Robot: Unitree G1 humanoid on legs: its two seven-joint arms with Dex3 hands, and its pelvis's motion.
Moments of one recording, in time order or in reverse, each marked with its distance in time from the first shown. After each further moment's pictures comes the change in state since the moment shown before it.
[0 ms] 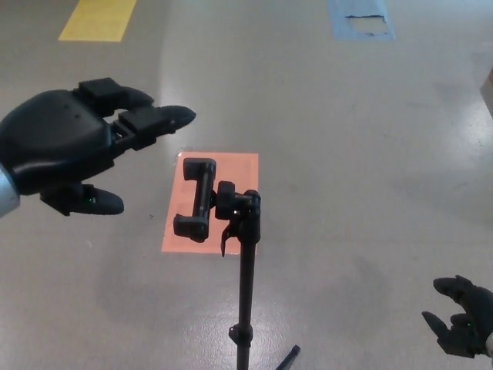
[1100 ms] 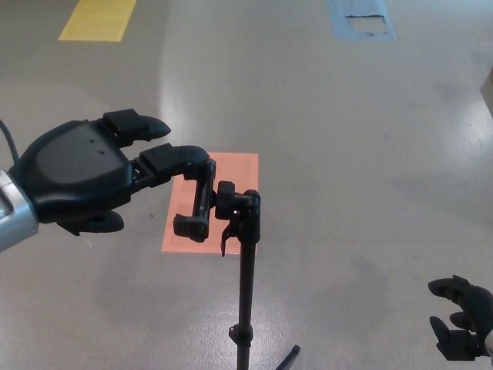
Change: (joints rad) left_arm 0.032 -0.006 -0.060 -0.023 0.166 -0.003 0.096; right_arm -0.008 -0.001 0.008 -0.001 -0.002 0.005 0.020
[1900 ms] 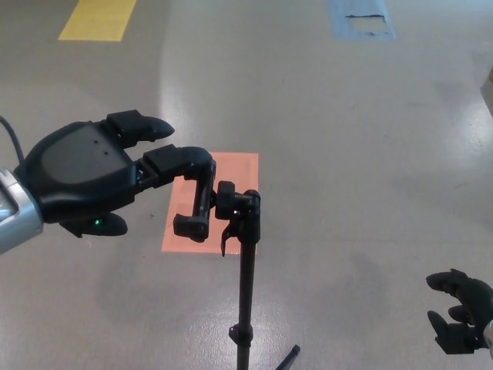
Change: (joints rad) left_arm -0.008 -0.015 -0.009 0.012 0.000 0.001 -0.010; right_arm -0.031 -0.004 0.013 0.000 -0.003 0.023 0.018
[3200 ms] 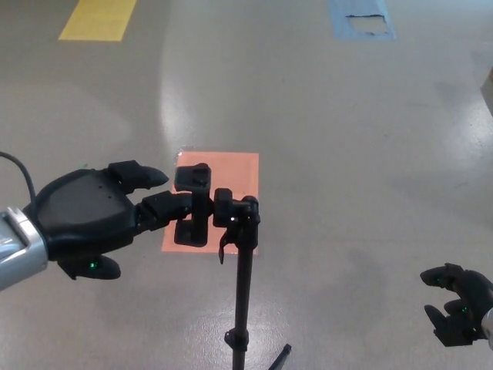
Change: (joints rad) left_arm 0.058 -0.003 -0.069 0.047 0.020 0.025 -0.031; right_arm -0.033 -0.005 0.017 0.000 -0.002 0.024 0.028
